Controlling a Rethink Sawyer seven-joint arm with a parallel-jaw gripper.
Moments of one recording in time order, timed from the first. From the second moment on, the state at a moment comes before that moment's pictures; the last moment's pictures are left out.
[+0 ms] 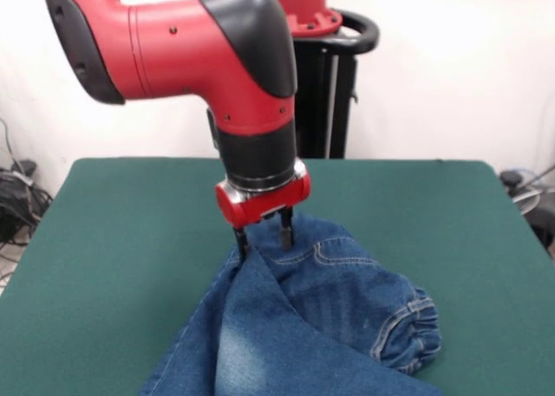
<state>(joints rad) -0.71 -0.54 0.55 1.67 -0.58 0.67 1.29</state>
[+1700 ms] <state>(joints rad) -0.73 -0.50 0.55 1.66 -0.58 0.65 1.29</state>
